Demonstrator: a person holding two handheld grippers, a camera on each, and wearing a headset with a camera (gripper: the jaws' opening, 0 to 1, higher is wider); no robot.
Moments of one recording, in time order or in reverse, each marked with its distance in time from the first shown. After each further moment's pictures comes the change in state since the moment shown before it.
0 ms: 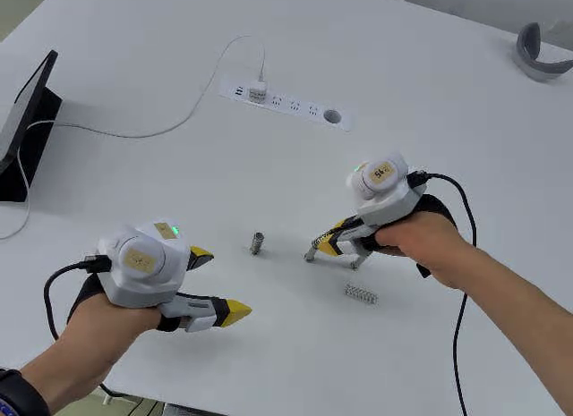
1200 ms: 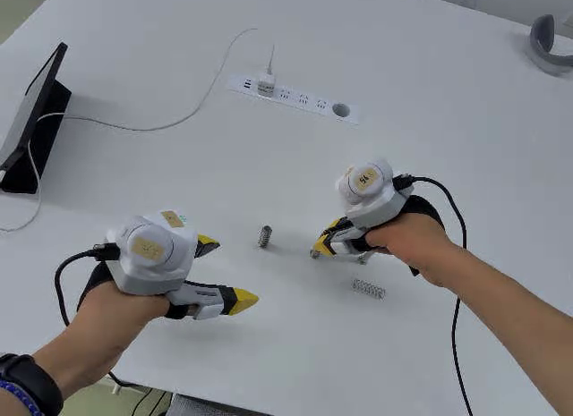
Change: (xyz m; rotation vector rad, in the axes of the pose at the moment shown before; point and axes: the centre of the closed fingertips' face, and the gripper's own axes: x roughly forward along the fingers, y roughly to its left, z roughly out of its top) left arm 0.000 0.006 0.005 0.001 -0.009 0.017; right arm 0.028 0.004 -0.006 -0.056 0.027 -0.021
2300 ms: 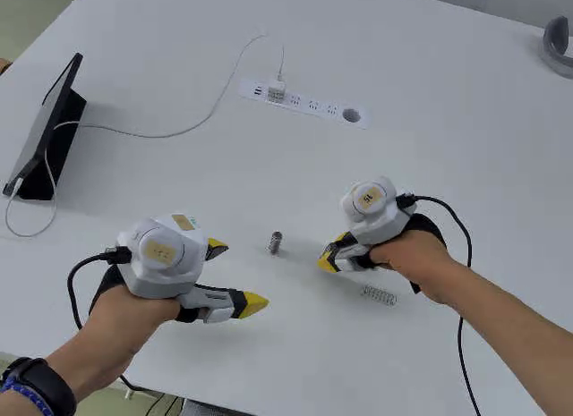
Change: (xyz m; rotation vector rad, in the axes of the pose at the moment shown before) left arm -0.004 0.001 0.004 0.000 0.004 0.017; right arm 0.013 0.007 -0.011 -0.028 -0.005 0.011
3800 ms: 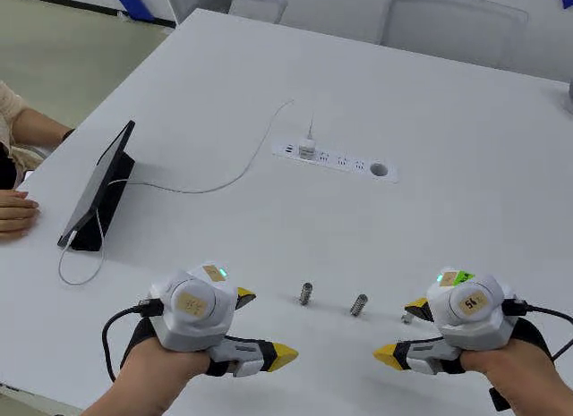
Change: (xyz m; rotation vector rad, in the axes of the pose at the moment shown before) left arm -0.015 -0.007 0.007 0.003 -0.013 0.040; right arm -0.069 0.024 -0.036 0.037 -0.165 -0.094
